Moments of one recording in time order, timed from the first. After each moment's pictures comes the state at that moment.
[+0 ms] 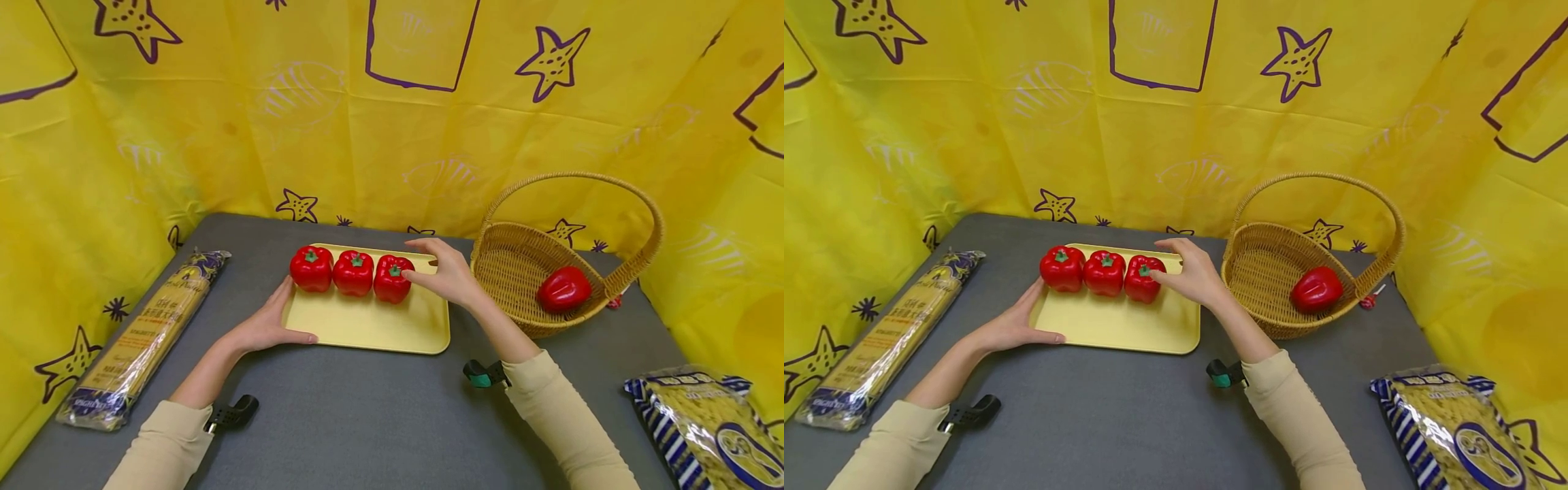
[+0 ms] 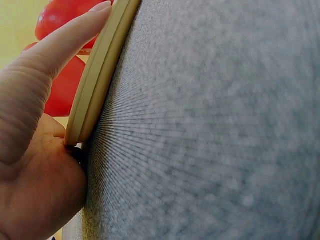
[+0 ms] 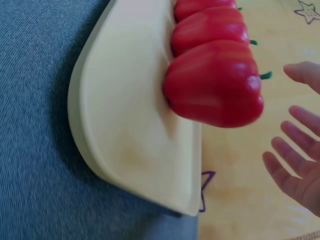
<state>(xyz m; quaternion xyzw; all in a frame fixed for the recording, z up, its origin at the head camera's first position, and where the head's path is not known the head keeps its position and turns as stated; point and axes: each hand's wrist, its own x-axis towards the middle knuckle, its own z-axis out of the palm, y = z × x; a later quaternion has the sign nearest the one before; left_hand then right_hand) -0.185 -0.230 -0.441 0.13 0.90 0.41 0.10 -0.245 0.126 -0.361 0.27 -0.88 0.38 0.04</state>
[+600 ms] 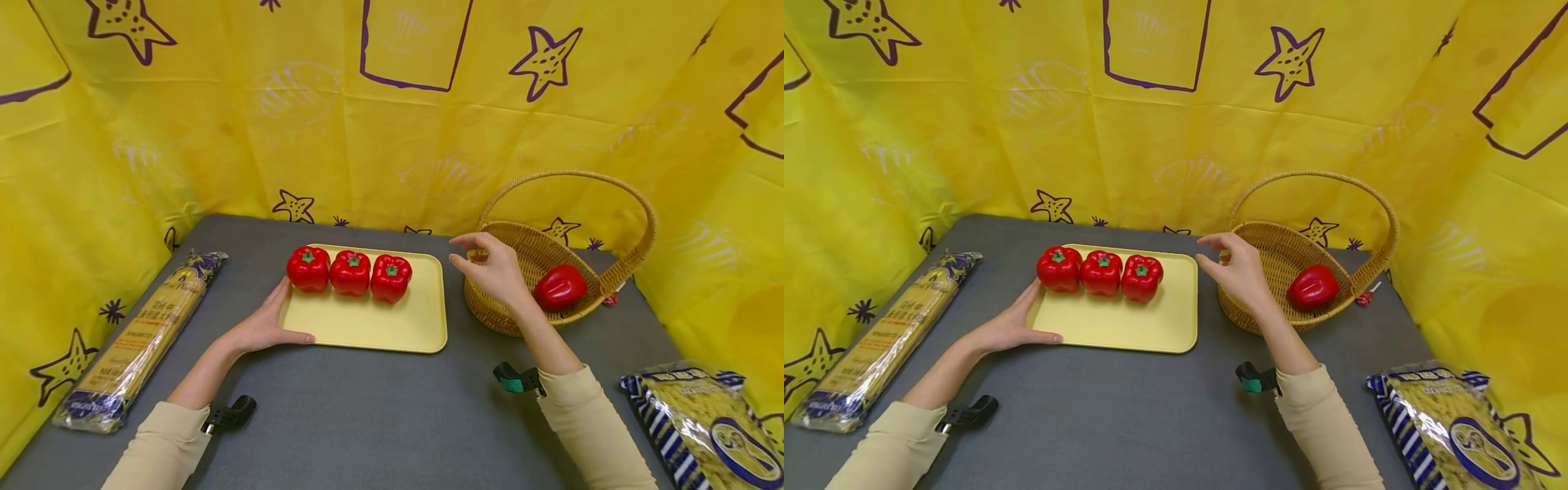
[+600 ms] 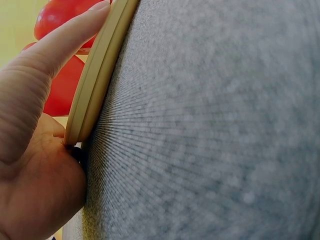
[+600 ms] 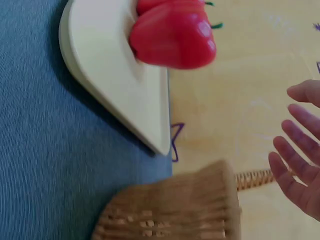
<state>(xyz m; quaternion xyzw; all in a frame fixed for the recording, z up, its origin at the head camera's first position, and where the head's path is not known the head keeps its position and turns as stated) -0.185 -0.228 -0.439 0.13 0.90 0.40 0.11 -0.229 0.188 -0.342 0.19 -0.89 0.40 0.13</state>
